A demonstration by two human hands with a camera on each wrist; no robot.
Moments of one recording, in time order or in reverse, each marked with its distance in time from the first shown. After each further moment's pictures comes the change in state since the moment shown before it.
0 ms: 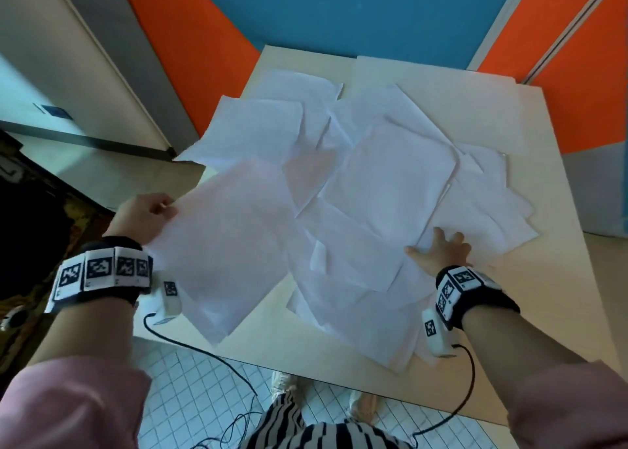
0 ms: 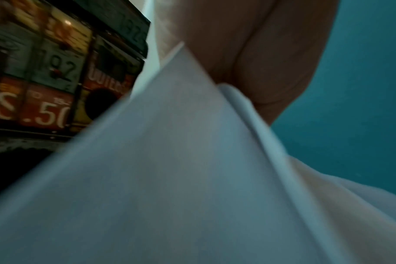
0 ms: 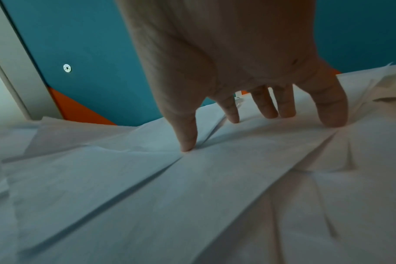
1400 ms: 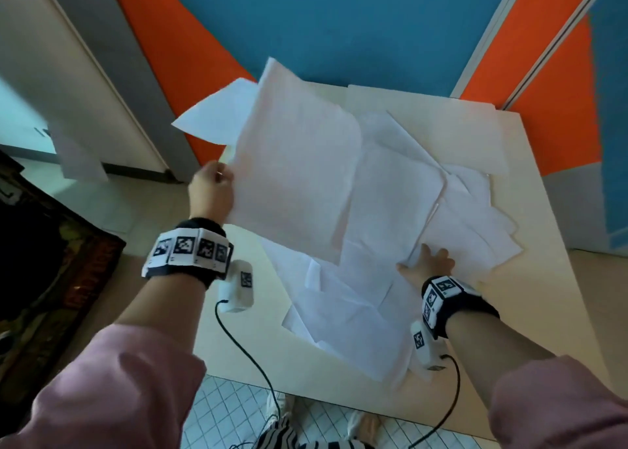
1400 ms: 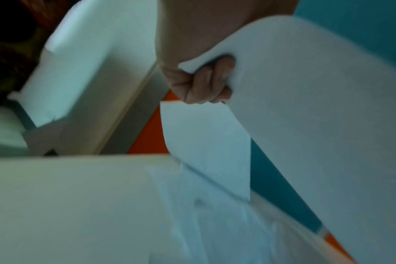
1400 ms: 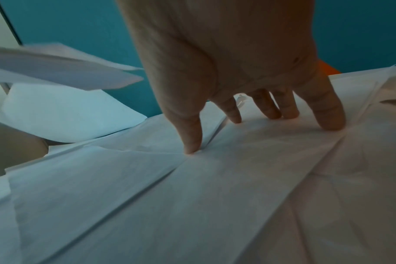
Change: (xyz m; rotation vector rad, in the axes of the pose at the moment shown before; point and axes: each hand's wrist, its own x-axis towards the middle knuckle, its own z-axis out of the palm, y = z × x) left_hand -0.002 0.121 0.015 -0.486 0.300 0.071; right_hand 0.000 -0.007 0.001 0.018 -0.004 -0.020
